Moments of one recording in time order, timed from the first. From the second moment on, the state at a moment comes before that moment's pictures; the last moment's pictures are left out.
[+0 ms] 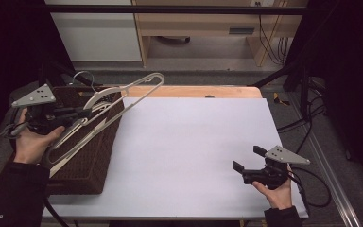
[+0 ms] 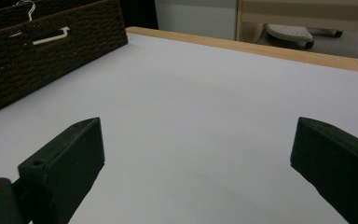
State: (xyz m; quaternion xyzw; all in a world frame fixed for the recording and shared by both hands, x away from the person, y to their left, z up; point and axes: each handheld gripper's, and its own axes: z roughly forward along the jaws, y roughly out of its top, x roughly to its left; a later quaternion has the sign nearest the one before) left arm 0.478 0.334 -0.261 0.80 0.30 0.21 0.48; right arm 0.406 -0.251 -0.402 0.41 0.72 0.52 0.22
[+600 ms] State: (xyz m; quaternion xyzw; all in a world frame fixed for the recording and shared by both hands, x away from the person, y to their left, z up) left arm 0.489 0.423 -0.295 0.77 0.38 0.23 0.46; right arm 0.408 -0.250 -0.403 0.41 0.72 0.52 0.21
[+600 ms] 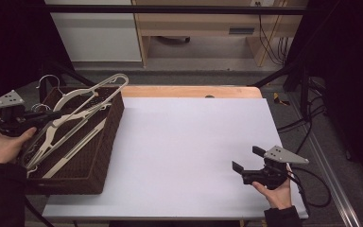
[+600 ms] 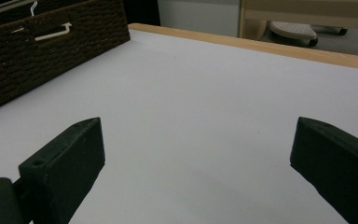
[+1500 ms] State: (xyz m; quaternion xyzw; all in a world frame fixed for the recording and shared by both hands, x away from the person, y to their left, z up) left arm 0.493 0.437 -0.363 0.77 0.46 0.19 0.40; right arm 0.407 -0.249 -0.405 0.41 0.72 0.51 0.21
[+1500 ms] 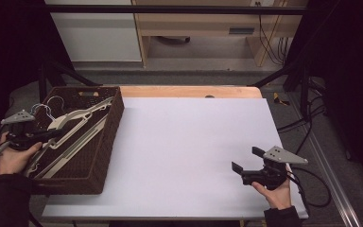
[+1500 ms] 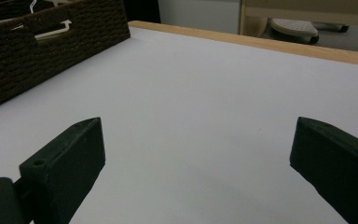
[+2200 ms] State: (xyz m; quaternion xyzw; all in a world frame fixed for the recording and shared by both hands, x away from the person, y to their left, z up) left arm 0.497 0.445 -0.382 0.72 0.59 0.21 0.31; right arm 0.409 -0.249 -0.408 0.41 0.72 0.51 0.21
